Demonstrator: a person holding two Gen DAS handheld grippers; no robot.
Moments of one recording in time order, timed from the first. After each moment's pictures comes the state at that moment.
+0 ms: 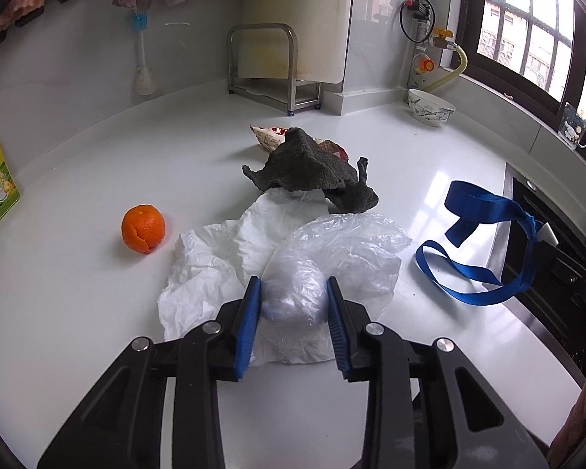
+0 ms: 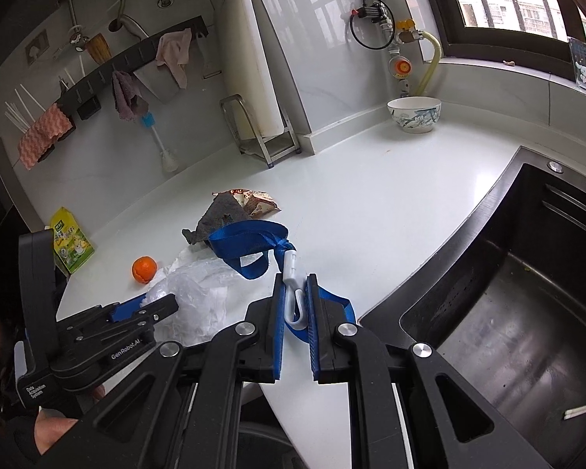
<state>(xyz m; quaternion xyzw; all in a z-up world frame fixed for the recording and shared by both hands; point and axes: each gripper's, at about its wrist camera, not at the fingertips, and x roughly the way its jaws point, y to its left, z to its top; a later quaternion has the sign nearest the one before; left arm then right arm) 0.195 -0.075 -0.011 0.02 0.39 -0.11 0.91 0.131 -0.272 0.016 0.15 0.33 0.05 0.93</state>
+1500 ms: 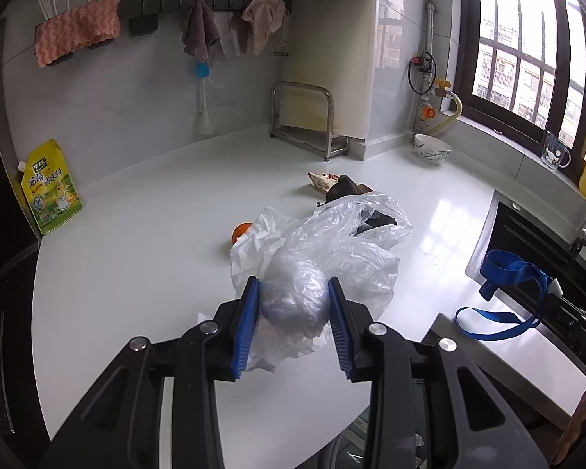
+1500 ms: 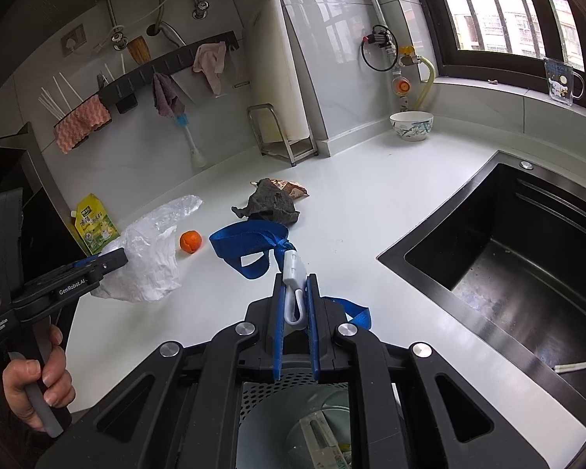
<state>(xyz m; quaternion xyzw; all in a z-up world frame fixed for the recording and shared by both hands) 0.113 0.012 0.057 0.02 0.33 -0.09 0.94 0.025 -0.235 0.047 0.15 0.31 0.05 0.94</state>
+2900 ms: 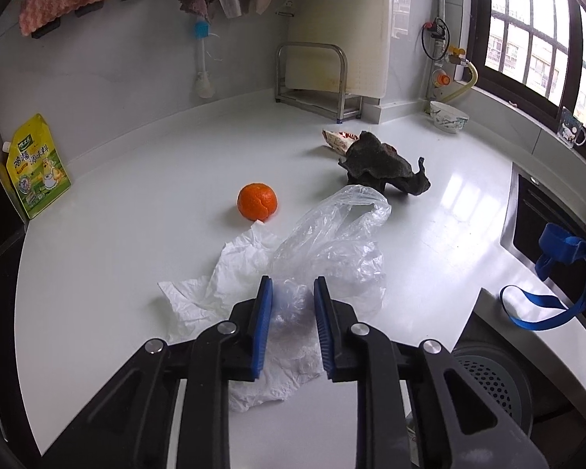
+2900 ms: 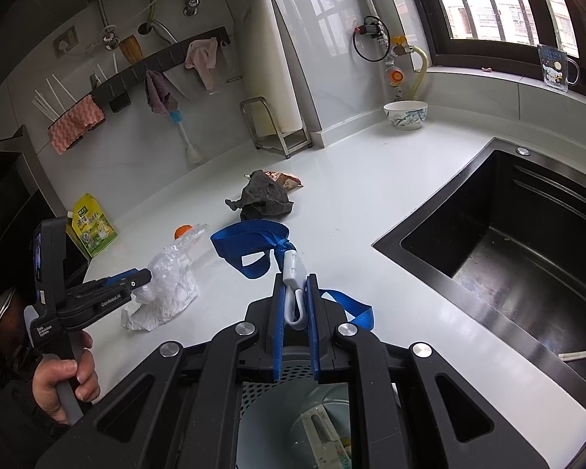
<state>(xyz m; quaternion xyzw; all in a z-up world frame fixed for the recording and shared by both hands) 0.140 0.025 0.013 0.03 0.37 -0.09 0.92 0.026 -0.238 0.038 0.16 0.32 0.05 0.94</state>
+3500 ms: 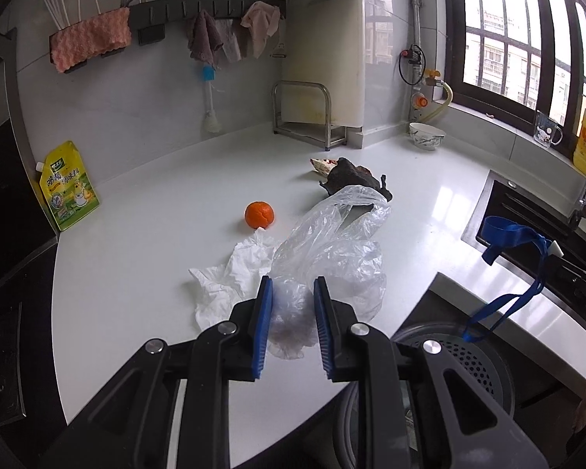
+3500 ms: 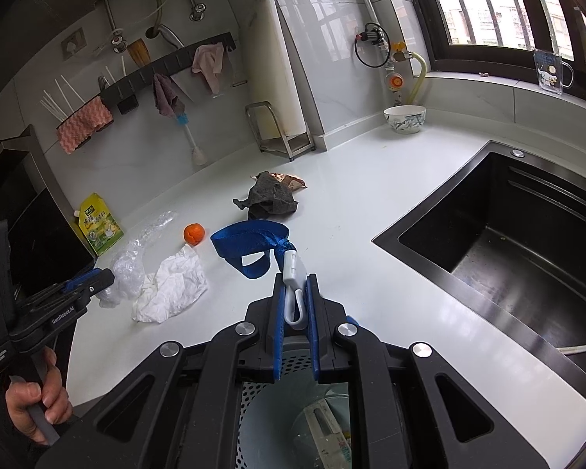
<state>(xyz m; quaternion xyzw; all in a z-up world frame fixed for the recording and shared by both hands) 0.053 0.022 0.053 0.05 0.32 -0.09 0.94 -0.004 -0.232 0.048 0.15 0.31 0.05 0.94</state>
